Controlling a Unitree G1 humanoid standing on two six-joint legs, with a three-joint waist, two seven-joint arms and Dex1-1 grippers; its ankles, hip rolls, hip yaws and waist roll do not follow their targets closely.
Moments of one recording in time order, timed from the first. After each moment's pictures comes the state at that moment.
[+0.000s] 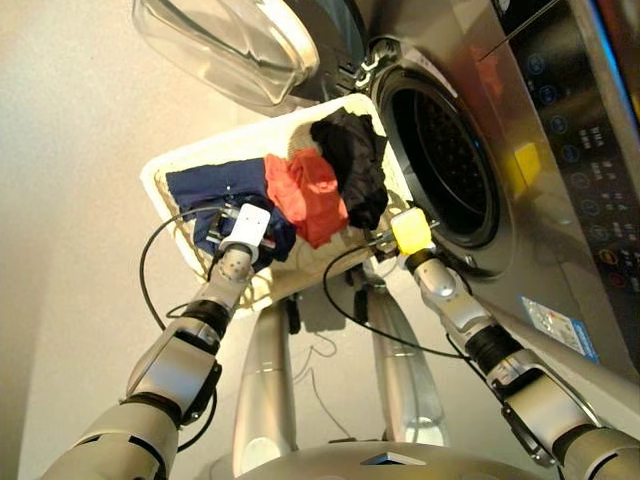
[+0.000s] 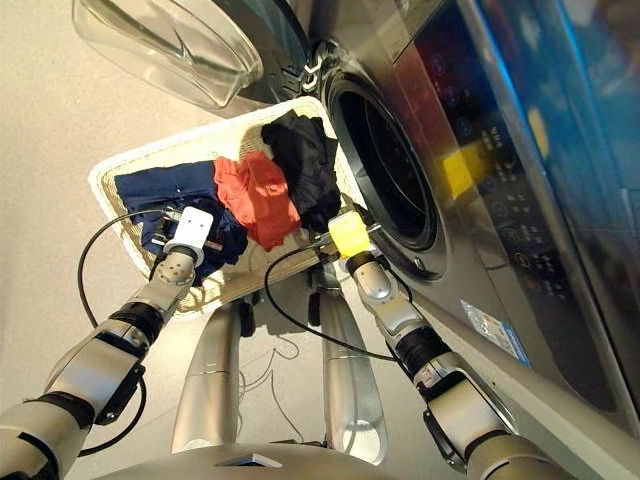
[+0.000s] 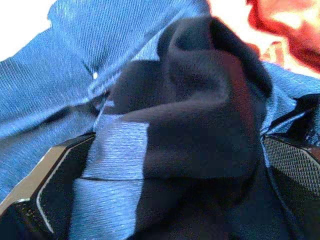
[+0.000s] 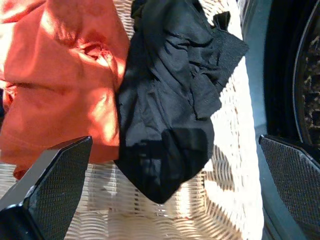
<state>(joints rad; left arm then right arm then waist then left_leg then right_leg) -0.69 0.34 -0.39 1.09 -0.14 -0.19 0.23 -0.47 -0.34 0.50 0.52 0.20 -0.25 -0.09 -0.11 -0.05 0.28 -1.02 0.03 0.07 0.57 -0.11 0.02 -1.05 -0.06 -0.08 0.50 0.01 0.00</state>
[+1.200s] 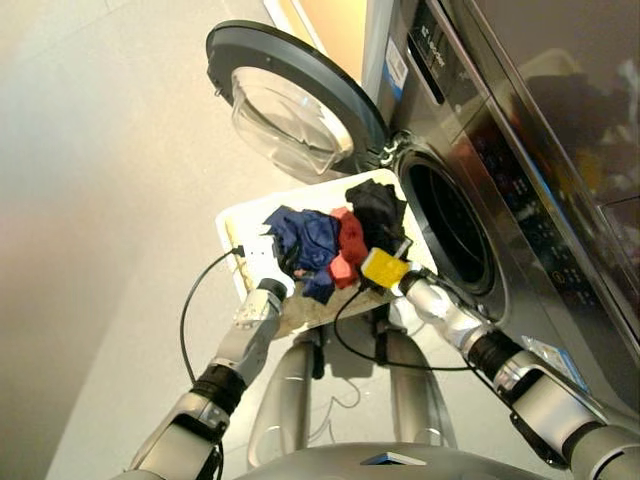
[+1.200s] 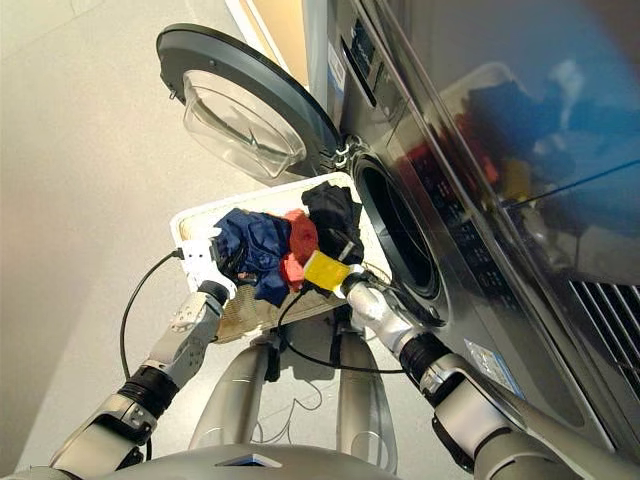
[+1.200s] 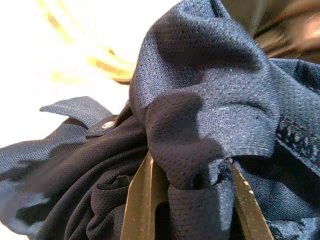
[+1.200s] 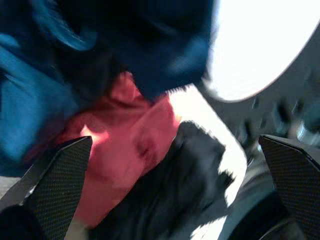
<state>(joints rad) -0.27 0.25 -0.42 0.37 -0.75 -0.25 -0.03 -0.55 -0.42 0.74 0.57 -0.33 -0.23 -0.07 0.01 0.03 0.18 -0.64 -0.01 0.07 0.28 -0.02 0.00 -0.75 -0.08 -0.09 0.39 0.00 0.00</state>
